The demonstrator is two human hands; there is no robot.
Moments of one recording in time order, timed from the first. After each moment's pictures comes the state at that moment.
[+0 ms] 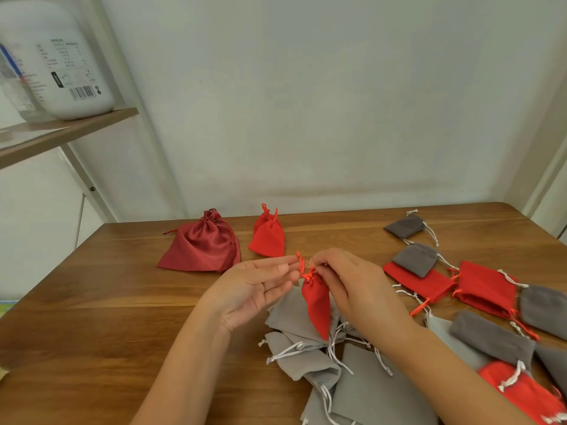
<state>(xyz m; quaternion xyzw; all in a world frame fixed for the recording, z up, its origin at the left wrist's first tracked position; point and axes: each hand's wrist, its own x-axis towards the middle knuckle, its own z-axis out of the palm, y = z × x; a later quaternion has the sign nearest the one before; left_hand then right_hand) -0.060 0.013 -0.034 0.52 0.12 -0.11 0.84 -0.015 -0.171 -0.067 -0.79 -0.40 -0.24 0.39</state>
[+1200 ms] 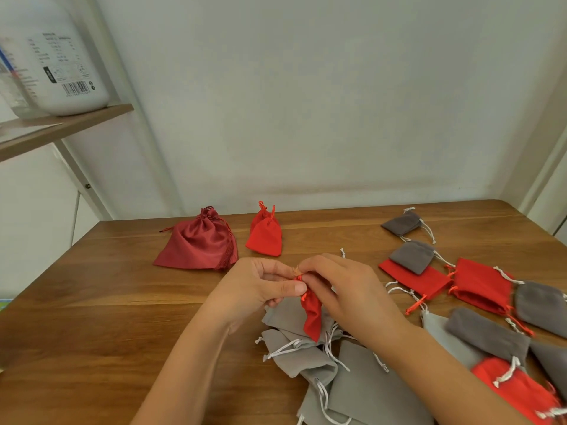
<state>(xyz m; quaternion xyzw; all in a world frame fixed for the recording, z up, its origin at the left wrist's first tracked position) -0.070 0.000 -0.026 0.76 0.07 -0.06 0.64 -0.023 -0.169 -0.062 -0.79 -0.43 -0.20 0.38</state>
